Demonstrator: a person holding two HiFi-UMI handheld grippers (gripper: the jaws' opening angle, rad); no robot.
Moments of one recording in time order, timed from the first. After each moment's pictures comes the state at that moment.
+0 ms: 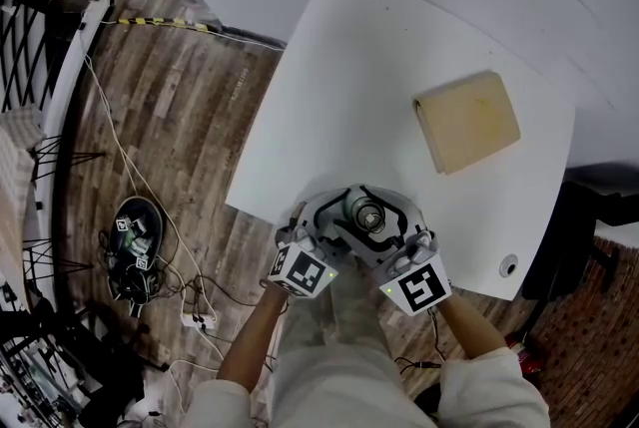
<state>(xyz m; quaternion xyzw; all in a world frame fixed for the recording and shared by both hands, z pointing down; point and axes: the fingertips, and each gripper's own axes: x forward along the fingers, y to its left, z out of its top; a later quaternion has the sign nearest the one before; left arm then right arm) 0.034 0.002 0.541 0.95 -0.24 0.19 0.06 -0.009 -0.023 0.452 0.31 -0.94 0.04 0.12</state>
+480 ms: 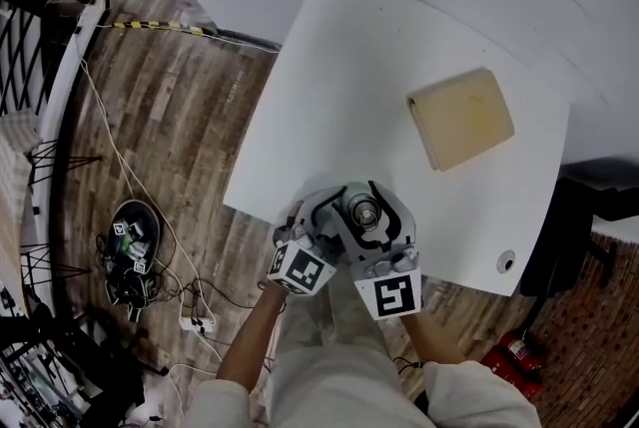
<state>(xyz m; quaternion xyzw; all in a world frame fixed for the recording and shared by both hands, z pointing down) 0.033 0.002 0.541 0.95 -0.24 0.19 0.05 0.001 -0.040 0.441 0.48 -0.87 0.04 0.09</state>
